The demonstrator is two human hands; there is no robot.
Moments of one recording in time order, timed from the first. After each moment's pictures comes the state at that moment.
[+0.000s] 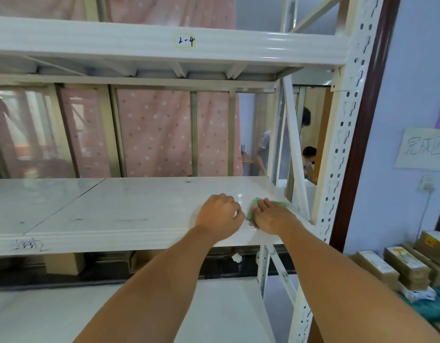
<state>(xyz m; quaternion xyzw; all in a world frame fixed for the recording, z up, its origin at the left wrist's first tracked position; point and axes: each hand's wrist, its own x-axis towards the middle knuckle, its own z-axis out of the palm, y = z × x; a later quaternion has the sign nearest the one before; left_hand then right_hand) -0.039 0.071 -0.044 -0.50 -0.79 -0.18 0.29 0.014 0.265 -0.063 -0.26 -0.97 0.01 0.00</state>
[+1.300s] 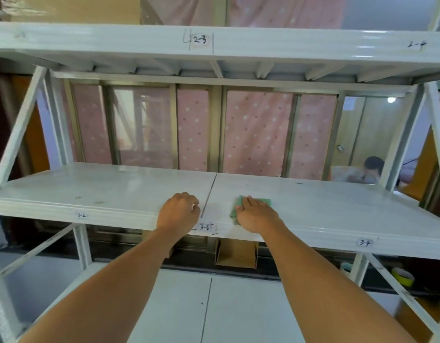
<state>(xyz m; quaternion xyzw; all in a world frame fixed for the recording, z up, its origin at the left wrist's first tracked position) -0.240 -0.362 -0.055 -0.26 -0.90 -0.25 0.24 -0.173 -0.151 -0.045 -0.16 -0.98 0.08 0.04</state>
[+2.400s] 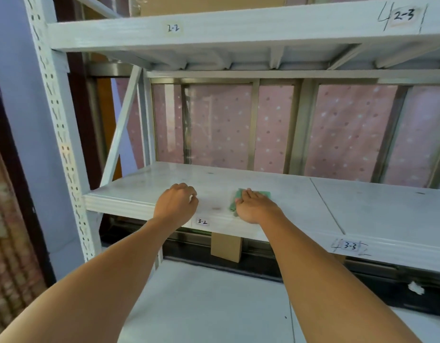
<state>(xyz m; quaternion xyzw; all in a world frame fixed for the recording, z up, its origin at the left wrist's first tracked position) -0.400 -0.652 -0.047 -0.22 -0.92 -0.19 0.28 -0.366 -0.428 -0.044 -0.10 -0.99 0.08 0.01</state>
